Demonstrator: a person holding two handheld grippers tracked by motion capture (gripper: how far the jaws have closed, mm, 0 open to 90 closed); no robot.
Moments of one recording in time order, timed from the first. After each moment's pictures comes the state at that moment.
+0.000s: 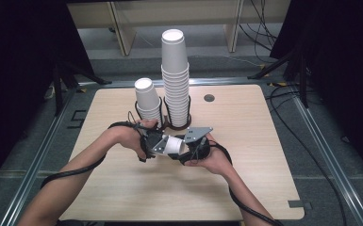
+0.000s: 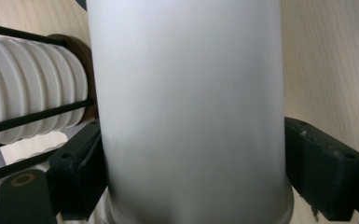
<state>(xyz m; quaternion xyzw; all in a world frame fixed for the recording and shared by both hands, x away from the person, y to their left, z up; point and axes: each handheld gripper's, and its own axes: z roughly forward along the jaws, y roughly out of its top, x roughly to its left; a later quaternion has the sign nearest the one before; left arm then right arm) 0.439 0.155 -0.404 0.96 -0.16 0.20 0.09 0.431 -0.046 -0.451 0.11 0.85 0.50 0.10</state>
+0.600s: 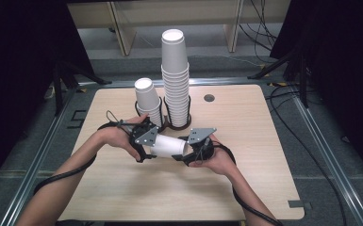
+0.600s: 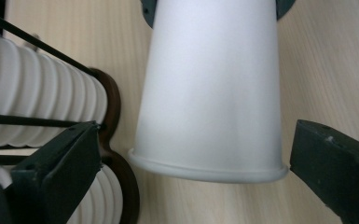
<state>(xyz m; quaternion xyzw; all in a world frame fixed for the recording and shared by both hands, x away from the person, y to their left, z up) 0.446 0.192 -0.408 0.93 -0.10 0.19 0.28 0.432 -0.057 -0.456 0.10 0.86 0.50 0.09</state>
